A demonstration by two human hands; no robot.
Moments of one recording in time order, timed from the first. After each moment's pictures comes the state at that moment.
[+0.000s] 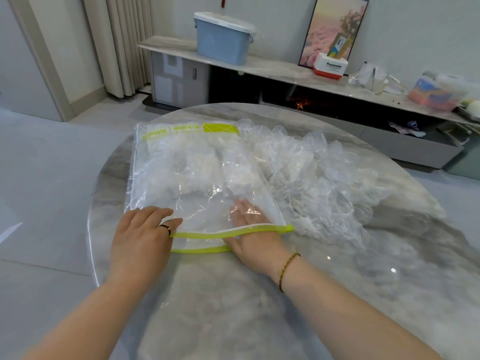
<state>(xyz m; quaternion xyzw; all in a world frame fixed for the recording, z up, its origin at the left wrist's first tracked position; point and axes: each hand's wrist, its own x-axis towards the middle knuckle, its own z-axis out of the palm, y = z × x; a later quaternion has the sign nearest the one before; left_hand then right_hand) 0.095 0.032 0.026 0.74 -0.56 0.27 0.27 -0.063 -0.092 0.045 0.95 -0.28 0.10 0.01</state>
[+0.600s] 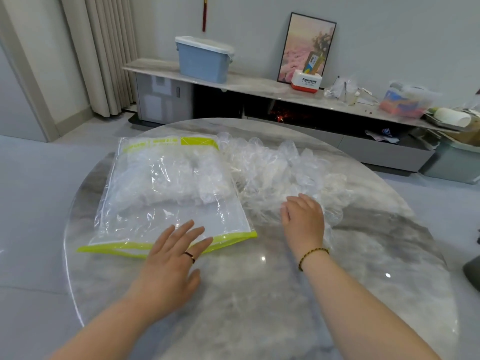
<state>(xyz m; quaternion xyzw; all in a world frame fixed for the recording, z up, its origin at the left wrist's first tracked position) 0.032 0.025 0.032 0.66 -0.70 0.13 0.23 -0.155 -0.151 0.065 0.84 -0.50 0.21 0.04</state>
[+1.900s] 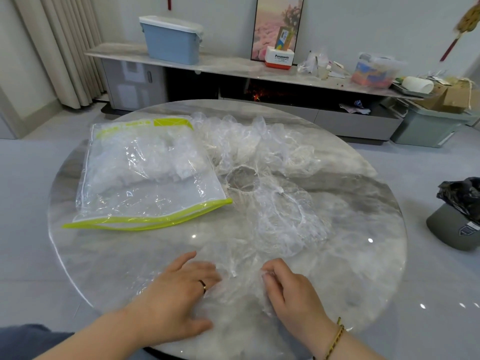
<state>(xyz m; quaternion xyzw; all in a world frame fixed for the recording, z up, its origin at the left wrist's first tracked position) -0.024 0.076 0.035 0.51 -0.85 0.02 0.13 -0.244 0.014 0.044 0.85 -0.40 0.21 -0.26</state>
